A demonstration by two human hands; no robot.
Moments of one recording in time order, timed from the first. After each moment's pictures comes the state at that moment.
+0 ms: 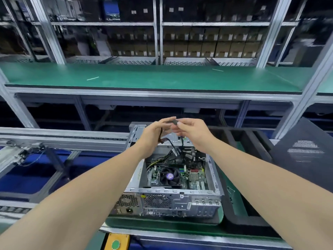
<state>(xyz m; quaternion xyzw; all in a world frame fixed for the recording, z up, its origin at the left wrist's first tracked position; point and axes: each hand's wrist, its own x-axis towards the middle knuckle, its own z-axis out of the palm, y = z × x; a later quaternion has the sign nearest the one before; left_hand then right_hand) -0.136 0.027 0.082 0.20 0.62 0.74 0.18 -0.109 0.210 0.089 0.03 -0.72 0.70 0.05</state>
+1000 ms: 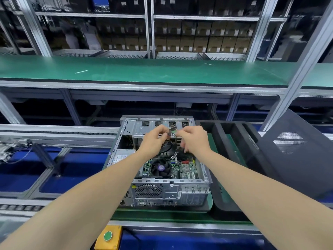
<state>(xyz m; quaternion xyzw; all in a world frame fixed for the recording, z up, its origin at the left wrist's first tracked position) -0.120 0.048 0.028 0.22 0.84 0.50 0.01 -0.063 0.221 0.055 -0.10 -0.84 0.51 0.14</state>
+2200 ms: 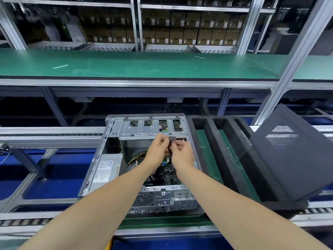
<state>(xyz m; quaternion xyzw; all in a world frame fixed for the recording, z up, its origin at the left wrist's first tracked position) -0.123 0.104 -0.023 0.12 0.69 0.69 0.14 -0.074 0.194 -0.015 -0.30 -0.69 0.64 0.15</state>
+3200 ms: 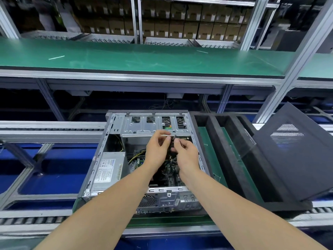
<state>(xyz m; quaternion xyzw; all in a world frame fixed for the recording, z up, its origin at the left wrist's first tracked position) -0.129 0.095 -0.029 0.13 0.77 0.63 0.00 -0.073 0.187 -0.019 -0.28 -0.61 0.72 0.16</state>
